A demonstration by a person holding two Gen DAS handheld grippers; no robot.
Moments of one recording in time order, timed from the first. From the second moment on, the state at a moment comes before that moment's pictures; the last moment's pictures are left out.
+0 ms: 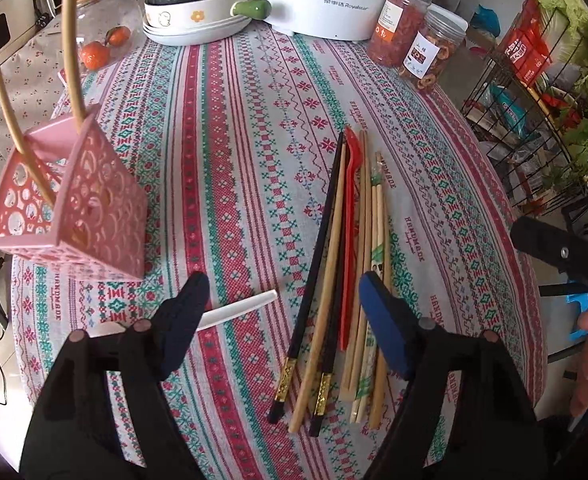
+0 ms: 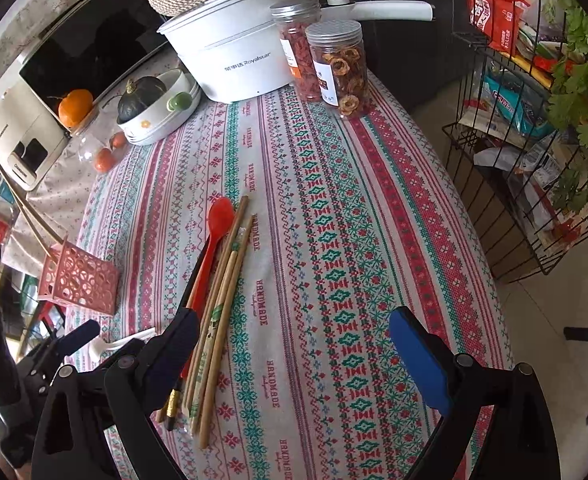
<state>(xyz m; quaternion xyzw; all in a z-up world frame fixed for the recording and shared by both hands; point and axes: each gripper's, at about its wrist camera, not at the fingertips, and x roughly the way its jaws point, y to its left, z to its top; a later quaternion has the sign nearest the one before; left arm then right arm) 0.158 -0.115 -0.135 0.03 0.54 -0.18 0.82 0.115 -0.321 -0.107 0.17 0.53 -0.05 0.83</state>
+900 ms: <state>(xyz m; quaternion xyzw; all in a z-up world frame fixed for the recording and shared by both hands) 0.209 -0.179 -0.166 0.11 0.56 -0.18 0.80 0.123 -0.360 -0.104 0.24 0.53 -0.03 0.81</state>
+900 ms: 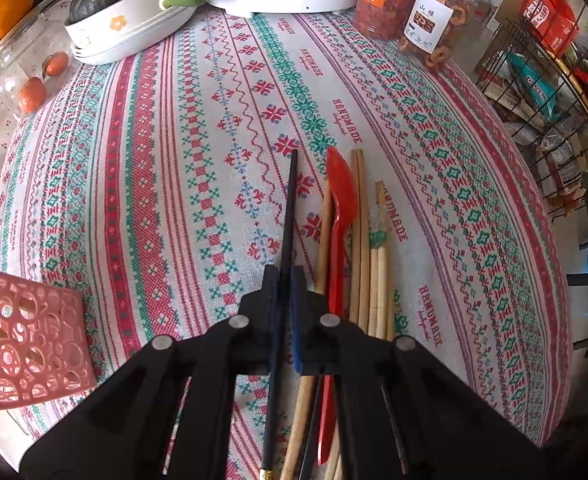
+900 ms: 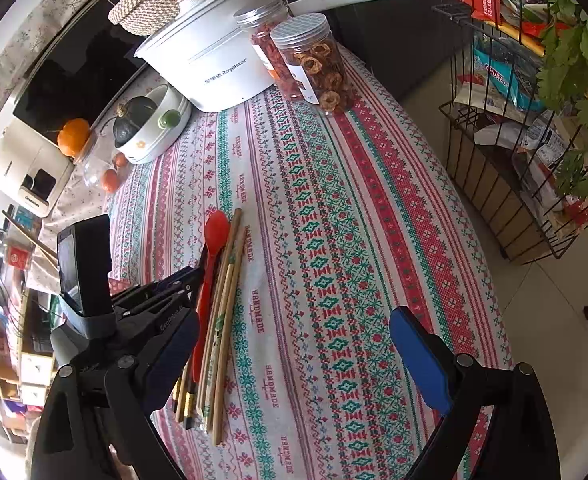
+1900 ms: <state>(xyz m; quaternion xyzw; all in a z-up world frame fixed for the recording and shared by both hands) 0.111 -0.060 -0.096 0.00 0.51 -0.27 0.82 0.189 -0.283 -0.177 0.09 0.60 -0.04 0.80</state>
